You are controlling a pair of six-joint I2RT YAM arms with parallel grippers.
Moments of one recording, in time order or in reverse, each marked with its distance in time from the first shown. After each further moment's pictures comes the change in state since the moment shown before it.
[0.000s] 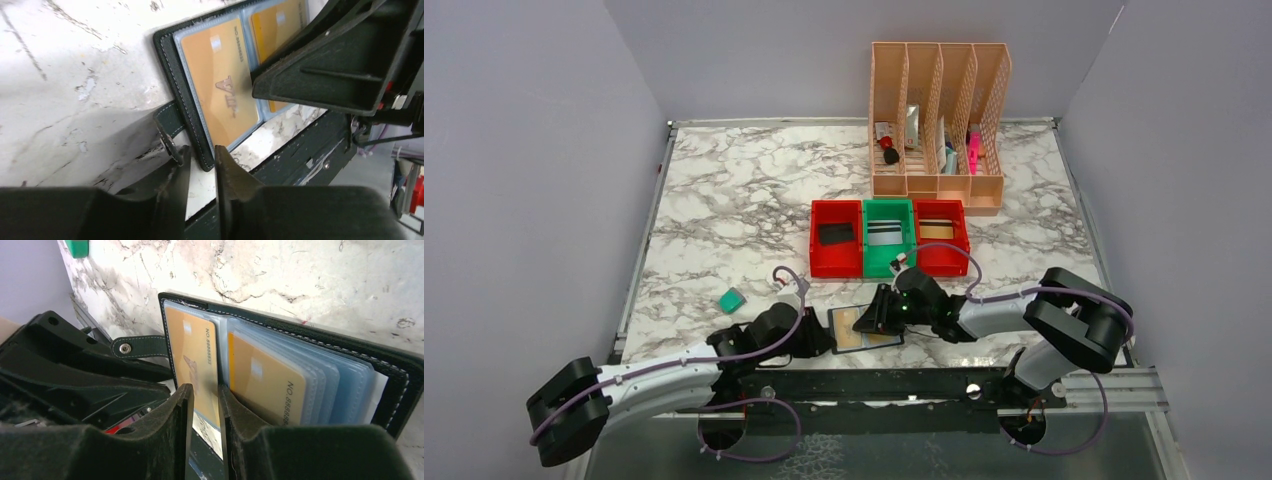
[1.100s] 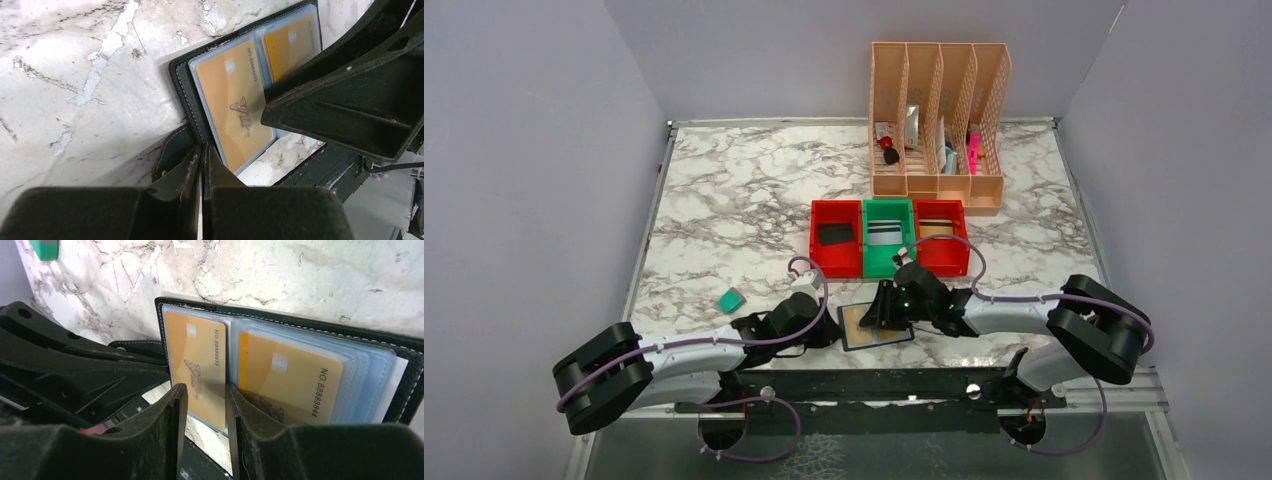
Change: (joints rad) left arm -0.008 0.284 0.116 0.113 -0.055 0.025; right arm -0.008 -0.097 0.053 -0.231 0.071 -0.102
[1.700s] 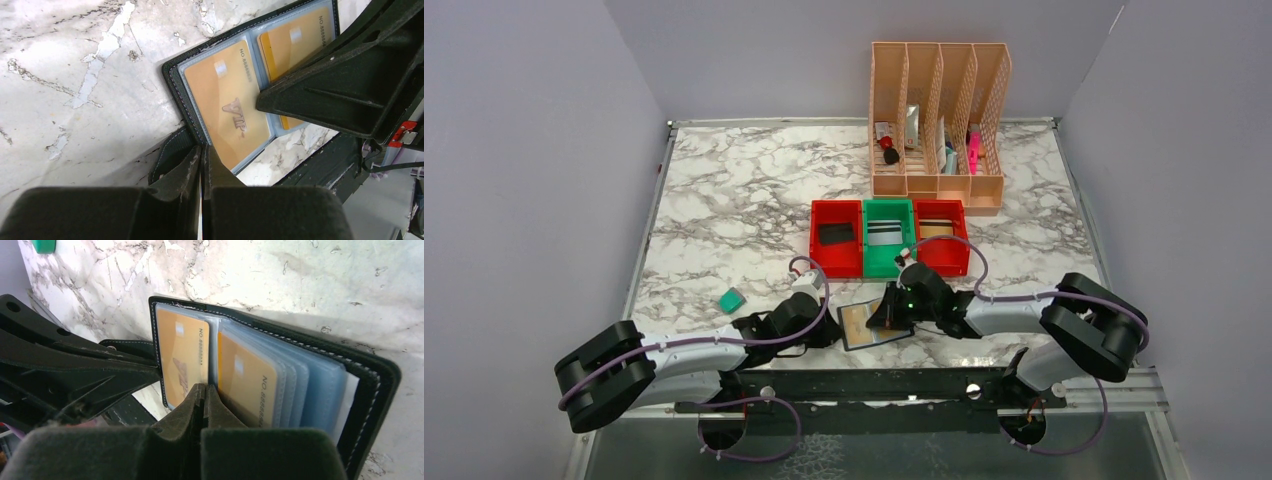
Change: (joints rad) left arm -0.005 0.029 0.000 0.029 0.000 0.001; right arm -0.027 0.021 -0.037 0.079 -0.054 -0.047
